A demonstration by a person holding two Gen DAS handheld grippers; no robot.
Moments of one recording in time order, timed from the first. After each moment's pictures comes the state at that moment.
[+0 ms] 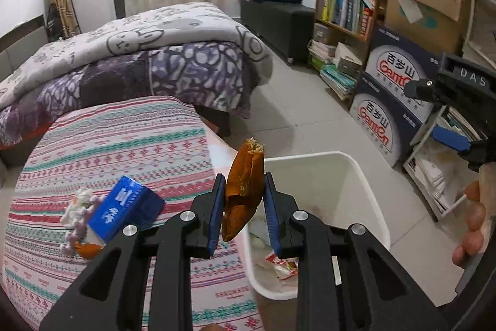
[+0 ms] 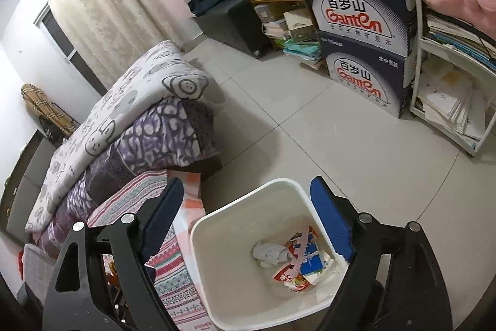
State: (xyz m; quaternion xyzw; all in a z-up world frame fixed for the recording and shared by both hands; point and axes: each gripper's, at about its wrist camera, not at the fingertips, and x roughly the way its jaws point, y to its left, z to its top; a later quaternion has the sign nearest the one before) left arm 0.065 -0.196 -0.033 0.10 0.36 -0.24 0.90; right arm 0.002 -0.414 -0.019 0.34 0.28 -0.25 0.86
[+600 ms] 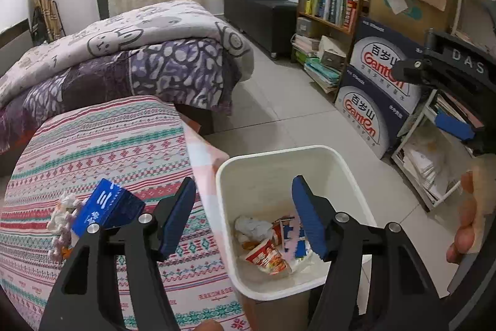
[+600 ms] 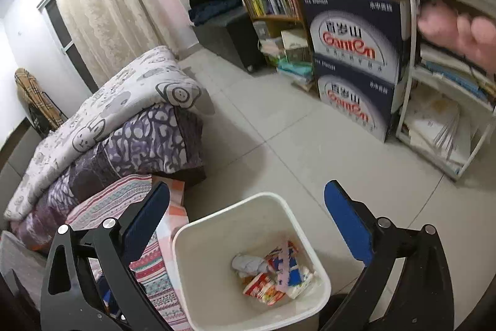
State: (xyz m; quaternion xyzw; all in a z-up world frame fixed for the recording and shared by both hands) left arm 0.064 -0.208 -0.038 0.10 0.37 -0.27 0.89; right arm 0.001 -0.398 -0.007 0.27 0.27 -0.28 0.88
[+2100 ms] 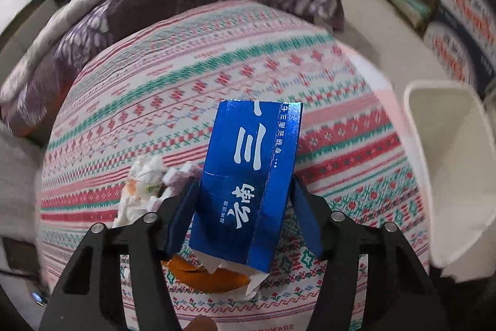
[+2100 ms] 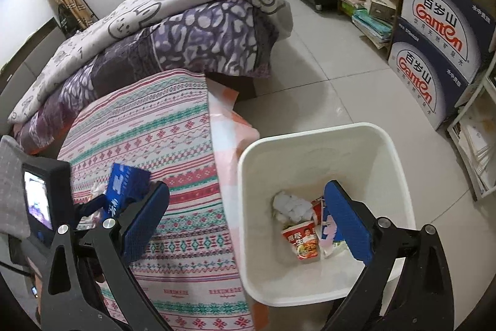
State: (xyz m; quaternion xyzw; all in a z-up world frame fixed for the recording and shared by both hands) left arm 0.197 -0.083 -0.120 0.18 0.51 -0.13 0.83; right arm 0.094 -0.275 -0.056 0.20 0.43 -0.15 0.87
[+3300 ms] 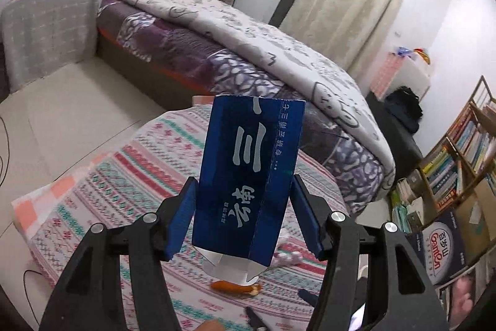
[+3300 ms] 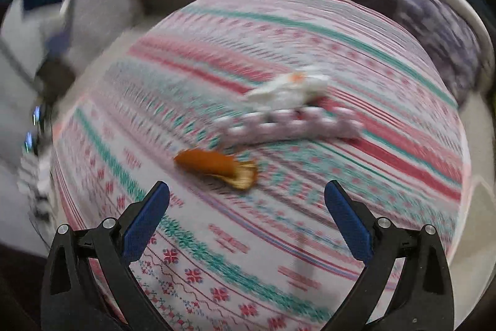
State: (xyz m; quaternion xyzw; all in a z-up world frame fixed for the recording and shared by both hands) left arm 0.121 0.184 0.047 -0.21 0.33 0.00 0.92; right arm 0.136 0.005 -0.123 -0.06 0.51 0.18 0.84
